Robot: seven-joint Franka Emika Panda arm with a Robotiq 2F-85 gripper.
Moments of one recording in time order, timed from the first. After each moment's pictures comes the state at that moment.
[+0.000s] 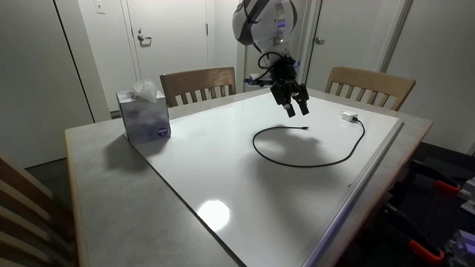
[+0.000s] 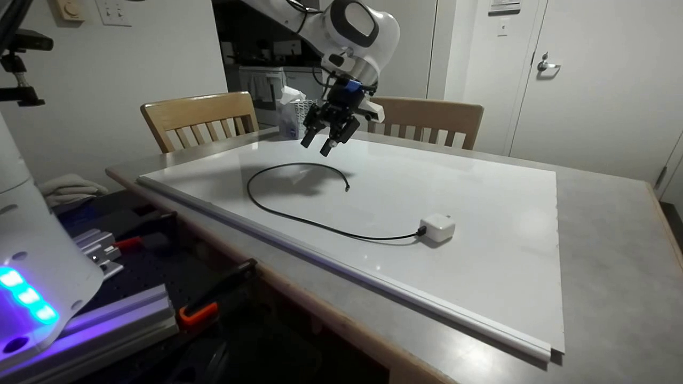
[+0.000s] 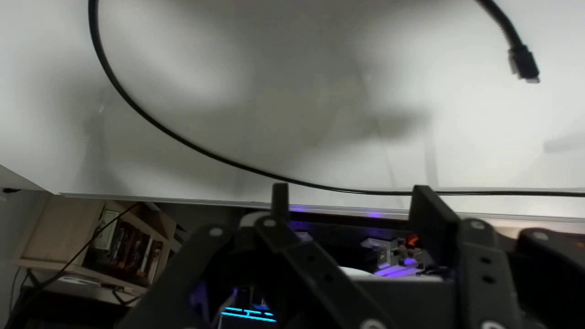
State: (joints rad) arm 0.76 1.14 -1.10 -1.55 0.80 1.30 2.61
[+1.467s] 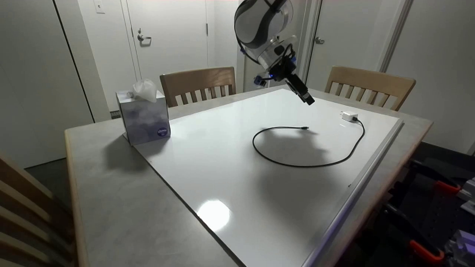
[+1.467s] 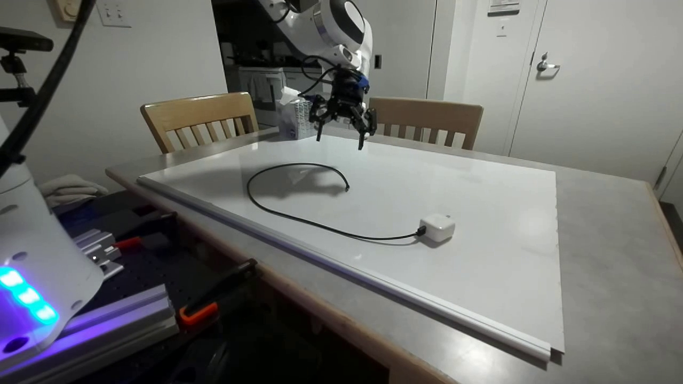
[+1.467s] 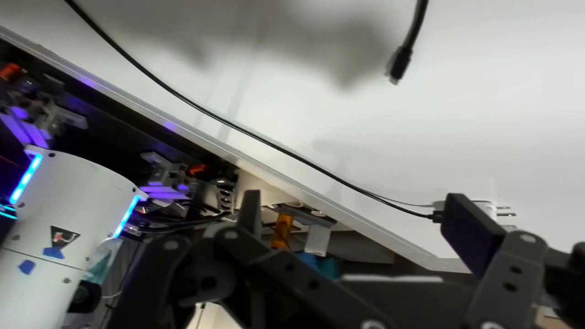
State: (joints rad) arm 0.38 0.77 -0.41 -1.58 -0.10 1.58 2.31
